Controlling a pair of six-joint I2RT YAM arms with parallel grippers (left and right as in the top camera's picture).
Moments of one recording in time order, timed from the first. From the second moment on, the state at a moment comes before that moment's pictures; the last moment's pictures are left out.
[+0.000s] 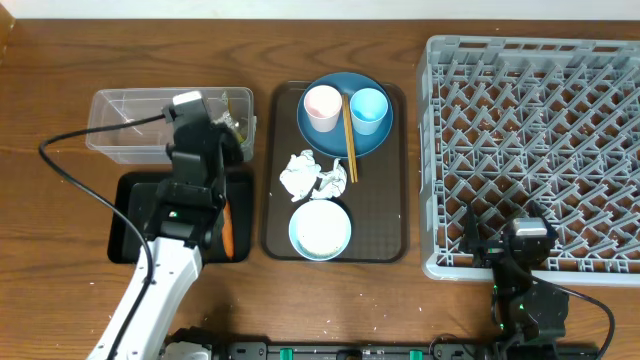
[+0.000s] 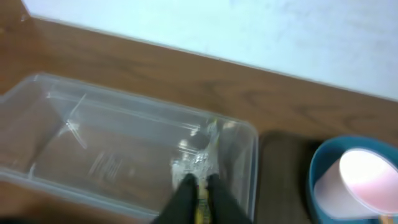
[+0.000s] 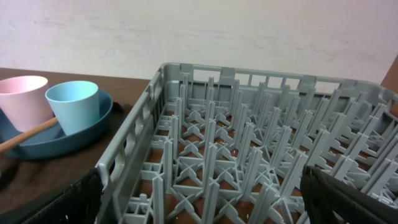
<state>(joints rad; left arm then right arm) -0.18 1.18 0.76 -0.09 -0.32 -0.31 0.07 0.01 0.01 -0.07 0.05 -0.05</state>
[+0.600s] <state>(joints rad) -0.18 1.24 0.76 -0.26 -0.18 -0.42 0.07 0.01 0.01 -0.07 0.05 -0.05</state>
